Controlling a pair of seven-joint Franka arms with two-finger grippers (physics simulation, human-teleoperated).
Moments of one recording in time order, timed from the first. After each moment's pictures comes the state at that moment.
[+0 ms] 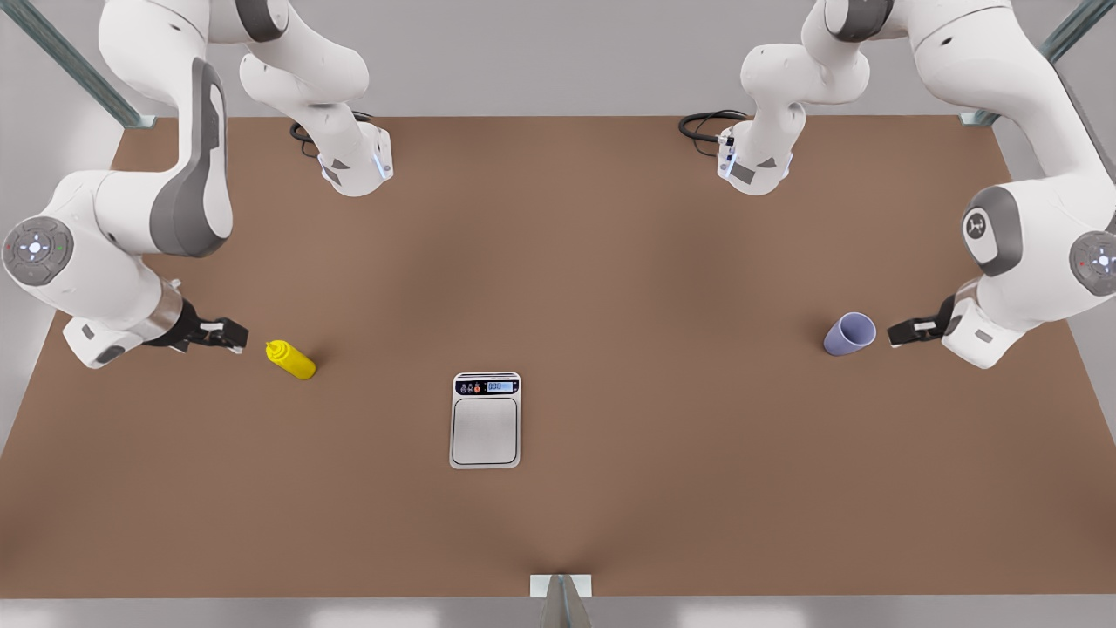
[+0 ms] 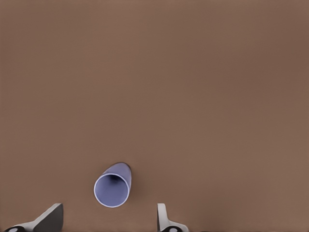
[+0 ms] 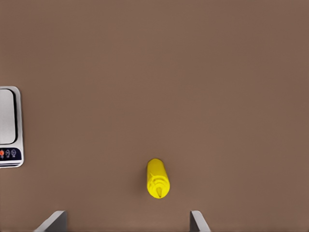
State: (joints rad) left arm -0.12 0.22 0.26 -1.60 -0.03 1.71 0.01; right arm 0.06 0.24 -0.07 -1.47 -0.03 1.67 0.01
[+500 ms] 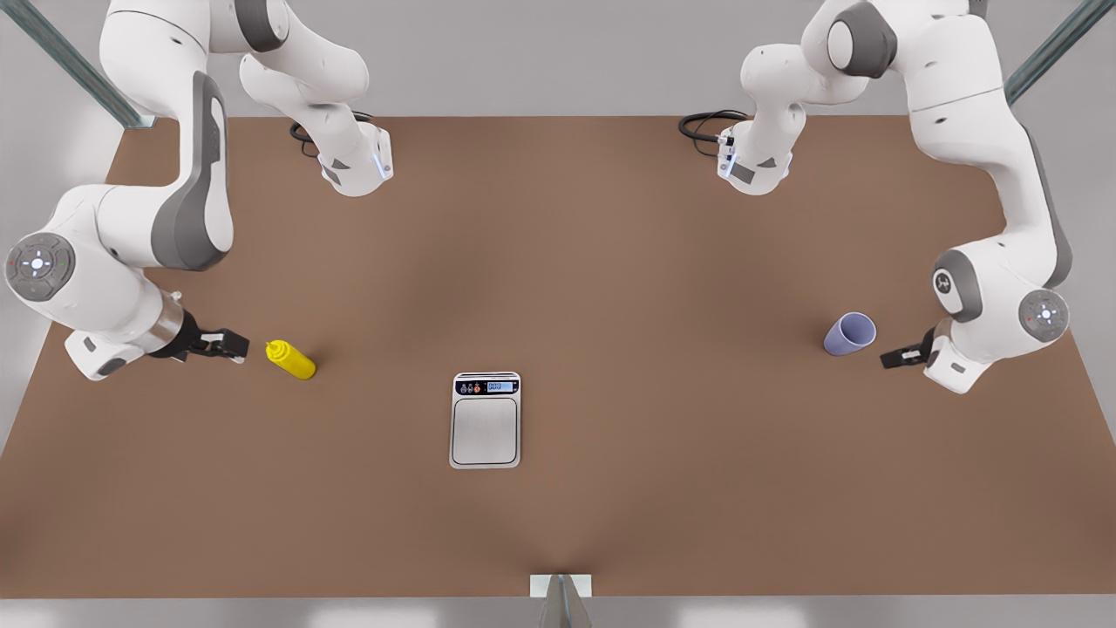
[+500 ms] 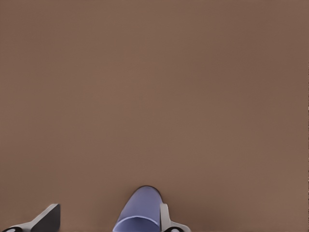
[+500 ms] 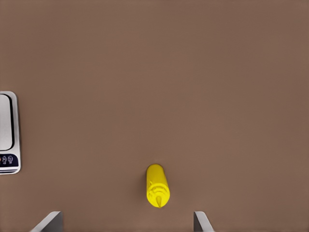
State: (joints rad) left arm -0.11 0.36 0.37 -1.86 -0.06 2.06 0.09; right arm 0.05 0.28 -0.07 -1.43 -0.02 1.68 0.01
